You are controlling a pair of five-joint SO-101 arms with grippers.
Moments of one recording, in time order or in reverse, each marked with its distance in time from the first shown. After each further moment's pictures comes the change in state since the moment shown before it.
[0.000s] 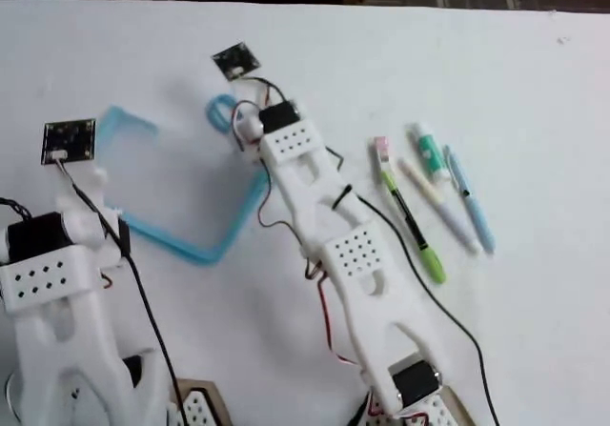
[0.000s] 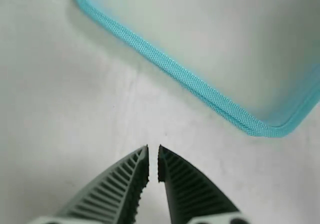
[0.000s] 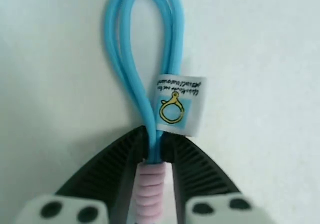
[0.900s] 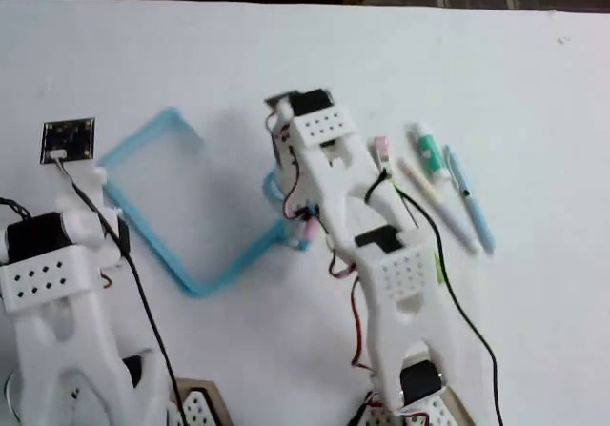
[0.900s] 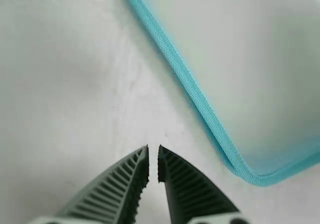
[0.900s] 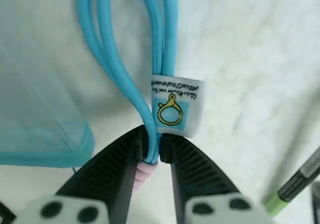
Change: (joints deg) left arm 0.0 0.0 -0.3 0.1 0.0; right arm 4.1 -31.7 46.8 22.9 -2.2
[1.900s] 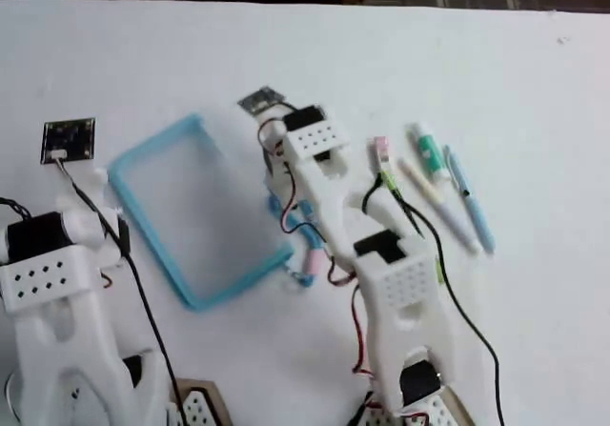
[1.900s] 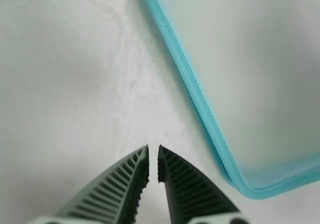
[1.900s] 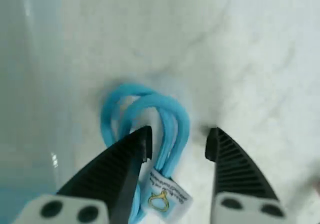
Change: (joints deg) left arm 0.0 0.0 0.0 0.0 0.0; right arm -1.2 -0.4 8.3 -22.6 9.8
